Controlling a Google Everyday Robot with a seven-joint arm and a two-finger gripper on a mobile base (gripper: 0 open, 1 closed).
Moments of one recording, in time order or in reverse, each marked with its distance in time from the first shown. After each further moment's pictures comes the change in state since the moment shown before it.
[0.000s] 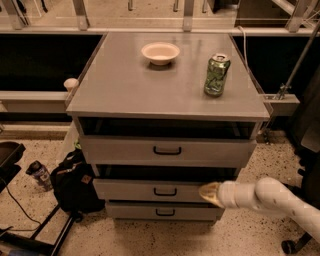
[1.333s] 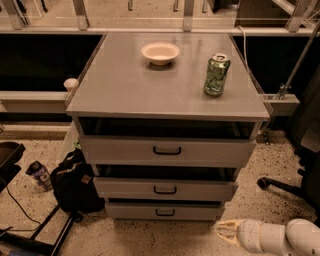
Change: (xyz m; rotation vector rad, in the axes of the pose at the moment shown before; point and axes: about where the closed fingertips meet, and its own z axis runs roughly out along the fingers) arm 0.024 0.127 -0.091 -0.043 0.033 -0.054
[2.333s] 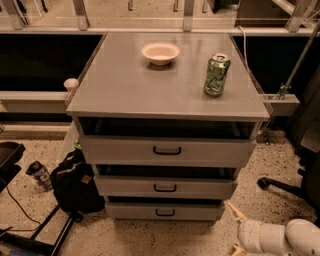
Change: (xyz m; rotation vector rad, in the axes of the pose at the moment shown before) arm 0.000 0.000 0.001 0.000 0.000 0.001
